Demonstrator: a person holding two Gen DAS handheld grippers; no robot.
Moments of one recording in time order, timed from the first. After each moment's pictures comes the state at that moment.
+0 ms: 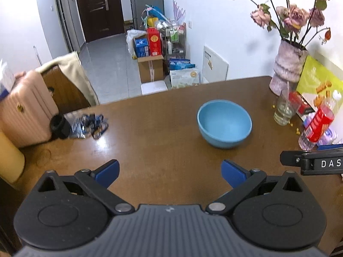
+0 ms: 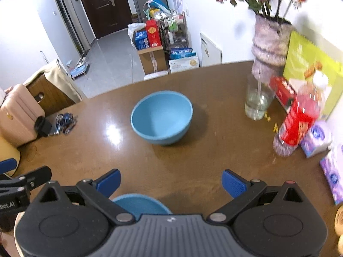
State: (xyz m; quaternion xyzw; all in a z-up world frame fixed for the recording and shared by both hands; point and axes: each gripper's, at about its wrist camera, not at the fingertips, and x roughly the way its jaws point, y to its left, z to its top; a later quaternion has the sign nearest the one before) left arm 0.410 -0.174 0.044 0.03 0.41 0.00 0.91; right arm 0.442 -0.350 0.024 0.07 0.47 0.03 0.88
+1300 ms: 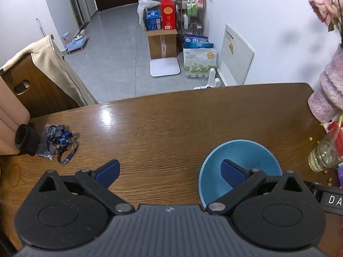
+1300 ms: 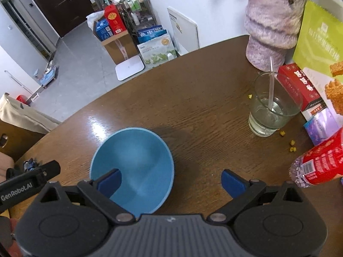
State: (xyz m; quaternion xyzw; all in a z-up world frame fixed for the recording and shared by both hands) left arm 0.634 -0.207 -0.031 0.00 0.49 0.06 0.87; right arm 0.633 -0.389 -0.042 0.15 0.54 -0.04 0.83
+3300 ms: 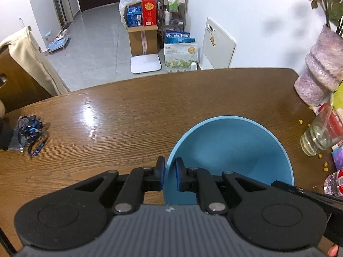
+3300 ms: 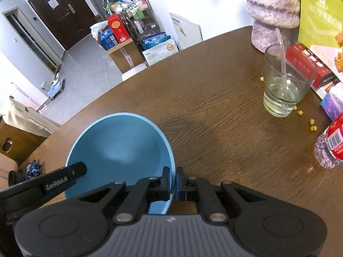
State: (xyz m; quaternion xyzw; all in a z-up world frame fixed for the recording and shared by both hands) left arm 0.622 -0.224 -0.072 -0.01 0.49 0.01 0.87; right arm 0.607 -0.376 -0.086 0.18 0.50 -0.03 0.84
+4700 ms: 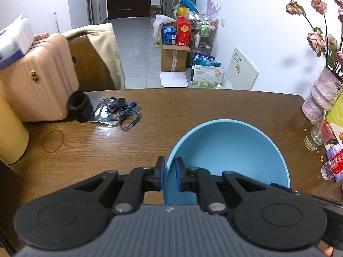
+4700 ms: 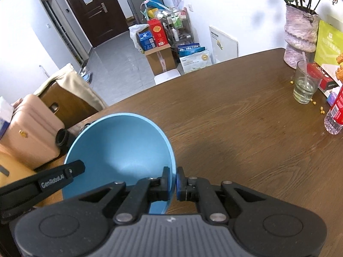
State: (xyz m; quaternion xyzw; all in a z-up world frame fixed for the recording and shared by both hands) left arm 0.456 -0.051 0.014 -0.06 0.43 0.05 0.90; right arm 0.469 -0.195 0.005 0.14 0.47 0.02 0.87
